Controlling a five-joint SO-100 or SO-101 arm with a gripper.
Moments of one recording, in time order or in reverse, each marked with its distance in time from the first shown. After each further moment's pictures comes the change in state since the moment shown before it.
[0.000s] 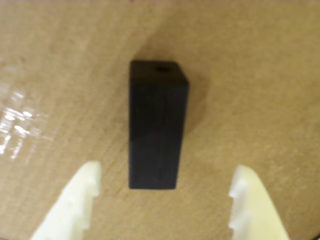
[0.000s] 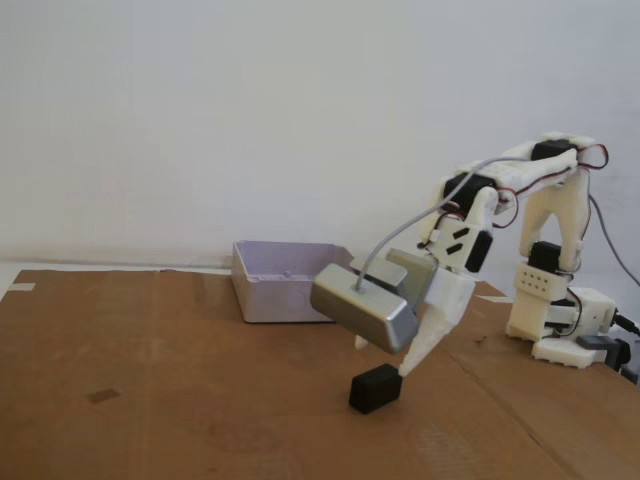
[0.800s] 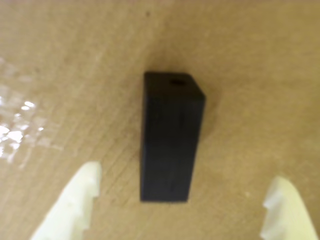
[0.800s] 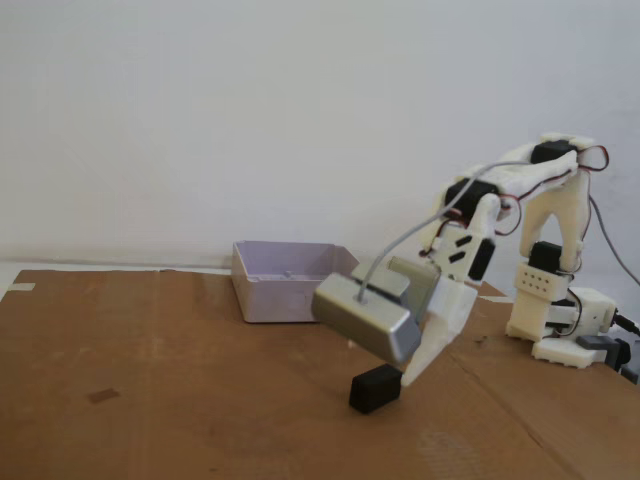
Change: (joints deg) arm -1.0 -2.5 -0.8 -1.2 0.8
